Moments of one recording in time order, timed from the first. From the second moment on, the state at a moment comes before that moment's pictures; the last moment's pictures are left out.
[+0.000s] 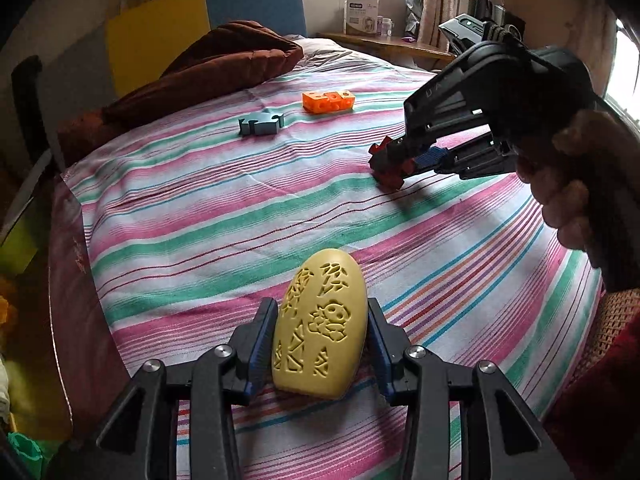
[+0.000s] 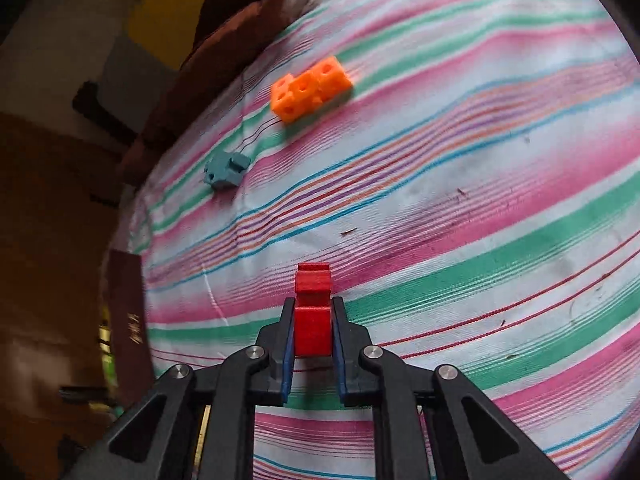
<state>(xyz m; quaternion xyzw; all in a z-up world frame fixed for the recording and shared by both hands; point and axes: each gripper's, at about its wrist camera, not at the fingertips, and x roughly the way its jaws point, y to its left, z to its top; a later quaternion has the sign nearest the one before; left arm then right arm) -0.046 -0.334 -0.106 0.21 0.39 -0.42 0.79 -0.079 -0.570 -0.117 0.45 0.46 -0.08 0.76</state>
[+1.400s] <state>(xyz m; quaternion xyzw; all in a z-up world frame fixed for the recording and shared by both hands) -0.045 -0.285 -0.035 0.16 0.34 -0.39 0.84 -0.048 -0.496 -0.100 0.11 0.49 -0.13 0.85</state>
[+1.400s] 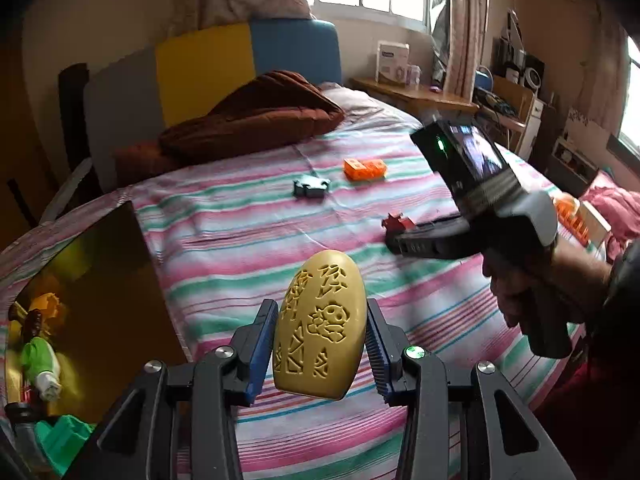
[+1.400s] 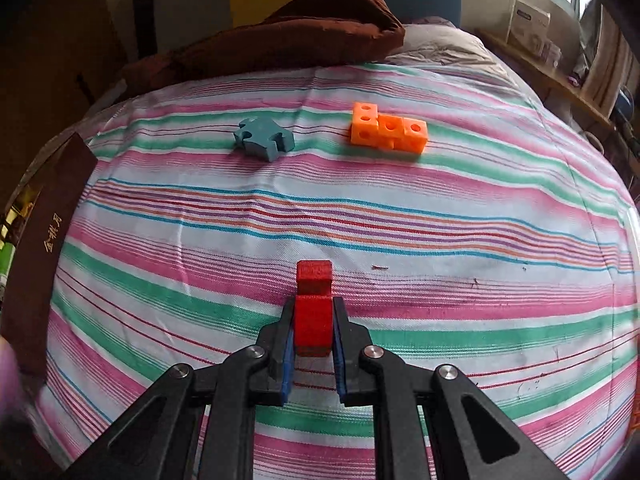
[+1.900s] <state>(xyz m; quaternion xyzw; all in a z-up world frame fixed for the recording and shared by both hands) -0.023 -0.237 -0.011 0.11 0.34 -0.36 0.86 -0.046 -0.481 -0.102 0.06 0.49 -0.14 0.86</state>
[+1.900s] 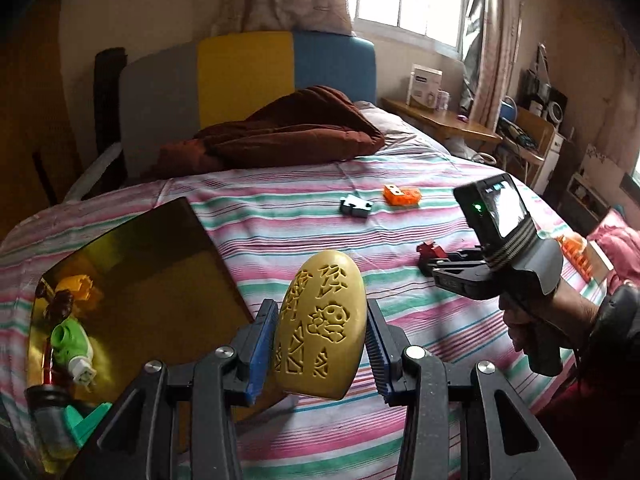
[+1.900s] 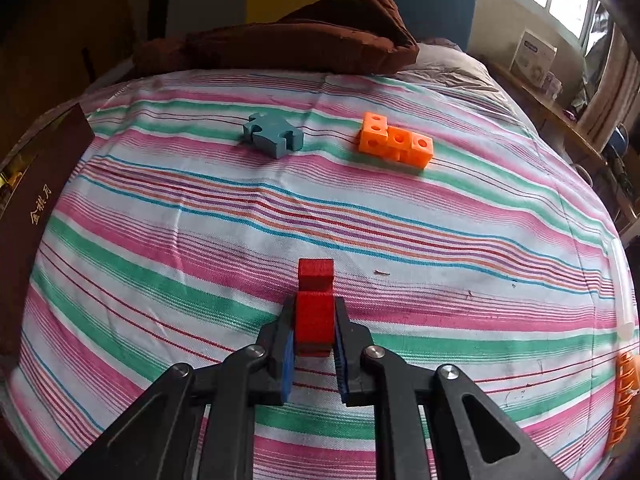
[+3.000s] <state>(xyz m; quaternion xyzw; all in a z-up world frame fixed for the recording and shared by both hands) 0.157 -0.093 -0.050 -0.10 0.50 -0.17 0.84 -0.041 -0.463 -0.102 -0.02 0.50 -0.15 0.85</state>
